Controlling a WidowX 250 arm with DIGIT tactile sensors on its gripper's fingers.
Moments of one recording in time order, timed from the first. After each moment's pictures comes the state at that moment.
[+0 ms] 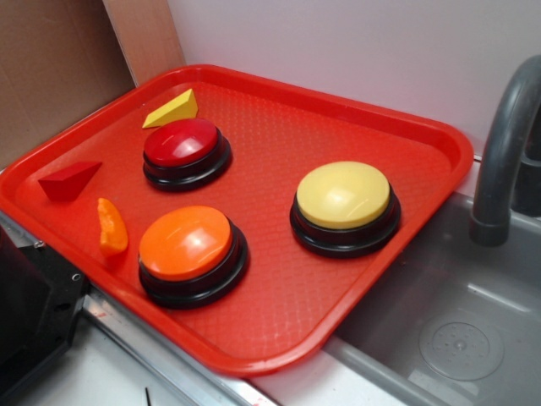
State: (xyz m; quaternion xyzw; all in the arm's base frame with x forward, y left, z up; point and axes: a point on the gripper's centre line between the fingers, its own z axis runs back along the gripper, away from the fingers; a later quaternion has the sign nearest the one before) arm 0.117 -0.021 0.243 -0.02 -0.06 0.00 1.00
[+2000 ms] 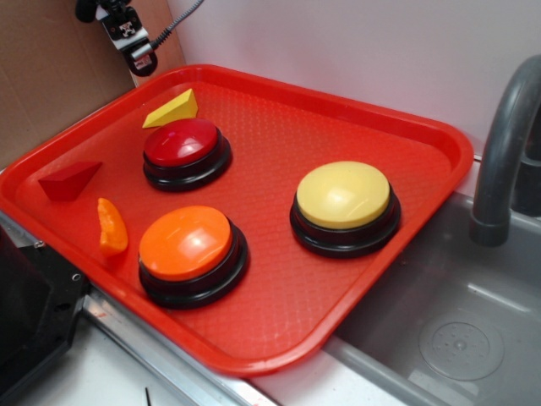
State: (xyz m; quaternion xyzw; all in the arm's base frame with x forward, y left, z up) arm 0.249 0.097 0.116 0.03 -0.09 -0.15 0.98
